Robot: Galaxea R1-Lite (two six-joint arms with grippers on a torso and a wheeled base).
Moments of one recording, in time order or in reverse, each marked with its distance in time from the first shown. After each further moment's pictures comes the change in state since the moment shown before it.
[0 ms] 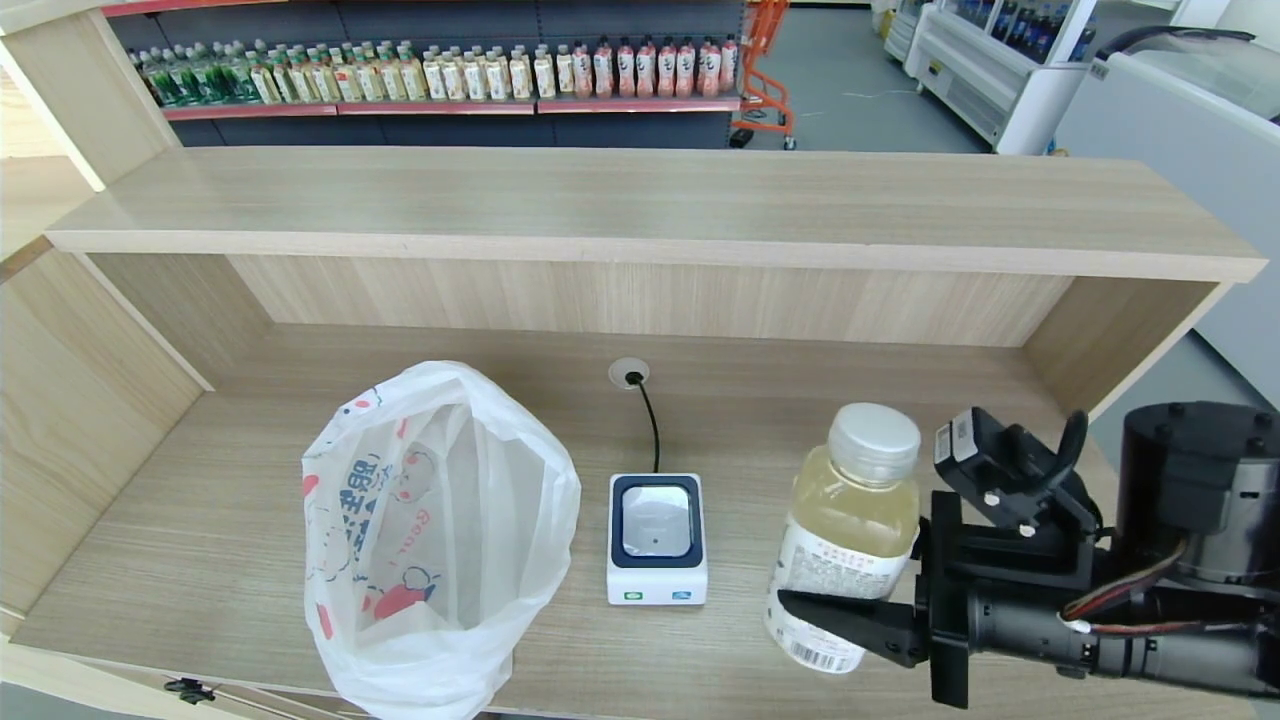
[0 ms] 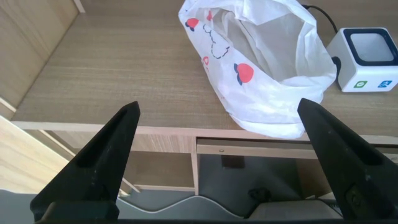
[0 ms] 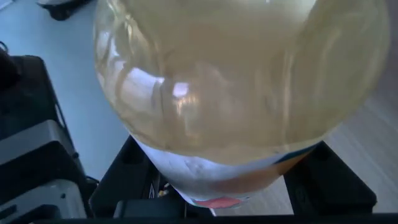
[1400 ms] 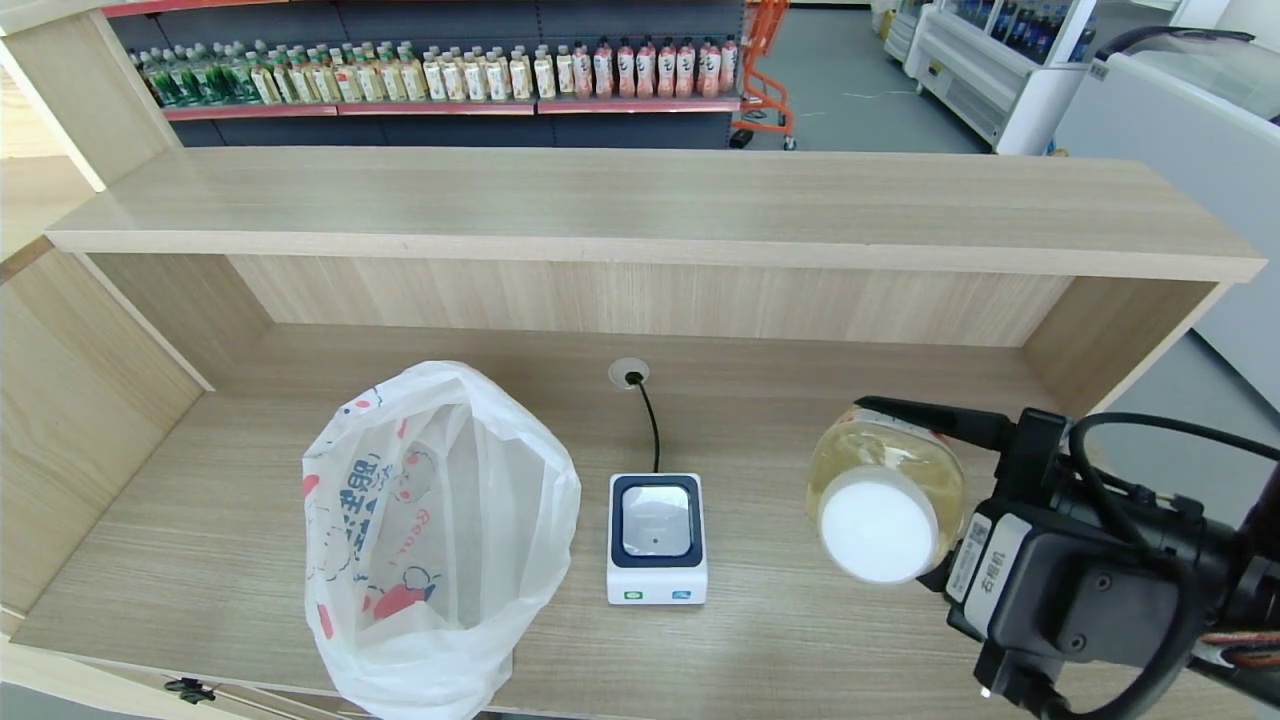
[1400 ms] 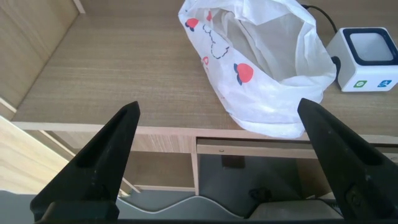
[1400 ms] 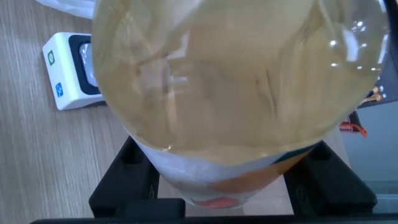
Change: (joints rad) left arm 0.000 0.000 0.000 0.000 -0.001 0.003; right arm 0.155 -0.132 -0.048 -0.045 -0.448 -0.963
